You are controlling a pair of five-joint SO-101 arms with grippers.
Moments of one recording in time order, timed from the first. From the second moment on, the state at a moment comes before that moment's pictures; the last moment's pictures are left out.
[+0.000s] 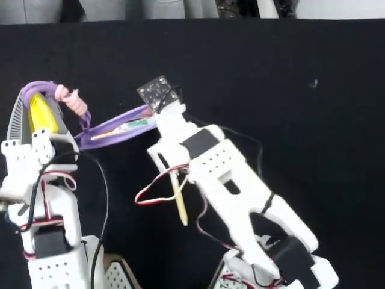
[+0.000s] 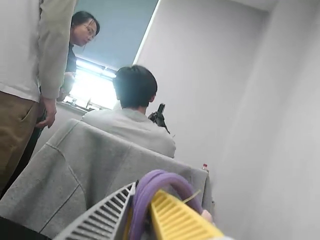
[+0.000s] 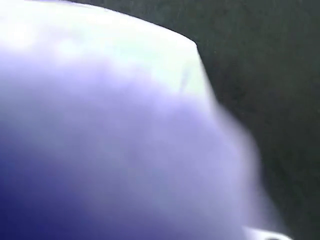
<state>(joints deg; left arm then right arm) -17.8 -94.6 74.9 6.6 20.5 -33.0 -14.3 30.8 60.2 -0.6</state>
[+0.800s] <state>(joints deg) -29.5 -77.6 74.2 -1.6 20.5 -30.2 -42.3 46.5 61.8 1.5</state>
